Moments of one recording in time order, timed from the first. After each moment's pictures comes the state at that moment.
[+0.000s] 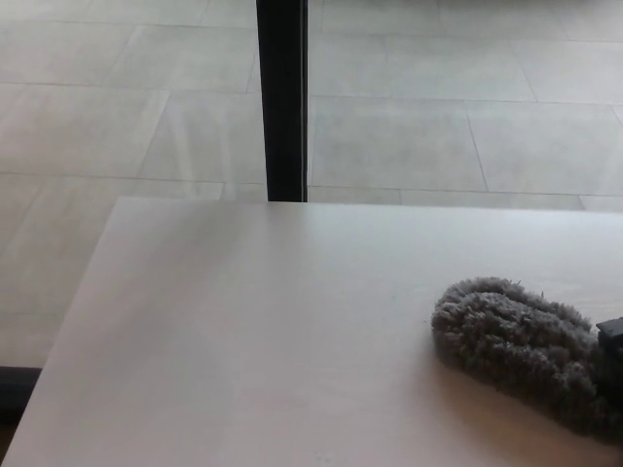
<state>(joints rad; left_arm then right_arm) -0.02 0.55 0.57 1.23 -0.29 -0.12 -0.50 -0.60 -0.63 0.71 1.26 -0.87 -0.20 -0.96</state>
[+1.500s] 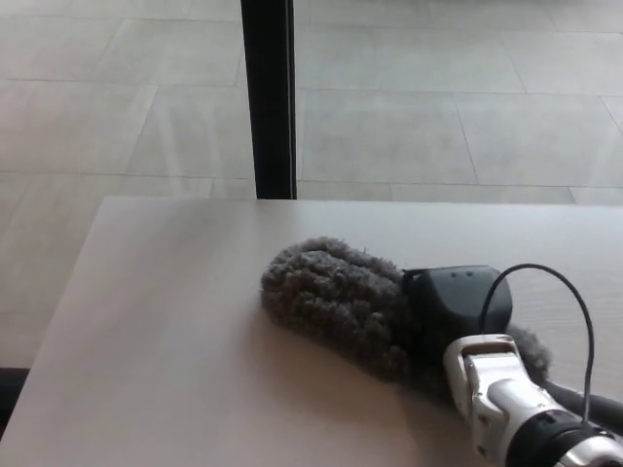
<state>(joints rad) -0.06 0.55 0.58 1.23 -0.32 -0.12 -0.56 -0.79 -0.10 0.65 1.11 -0.84 0.19 -0.48</state>
